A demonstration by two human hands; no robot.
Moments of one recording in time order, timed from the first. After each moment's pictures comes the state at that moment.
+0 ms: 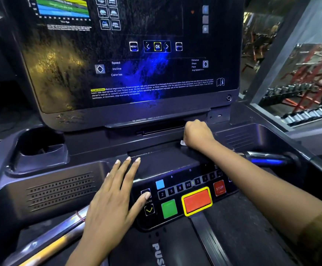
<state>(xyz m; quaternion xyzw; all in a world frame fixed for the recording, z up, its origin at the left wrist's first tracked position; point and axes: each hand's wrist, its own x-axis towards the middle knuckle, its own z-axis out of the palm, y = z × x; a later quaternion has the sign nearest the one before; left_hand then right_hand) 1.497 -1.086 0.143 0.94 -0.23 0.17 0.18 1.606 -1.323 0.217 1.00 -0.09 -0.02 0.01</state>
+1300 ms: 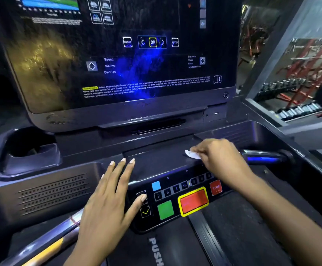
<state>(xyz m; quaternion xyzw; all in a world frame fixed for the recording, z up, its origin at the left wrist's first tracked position) 1.494 -1.086 0.145 0.94 -0.23 0.14 0.20 1.519 -1.349 0.226 0.99 -0.04 0.02 -0.12</state>
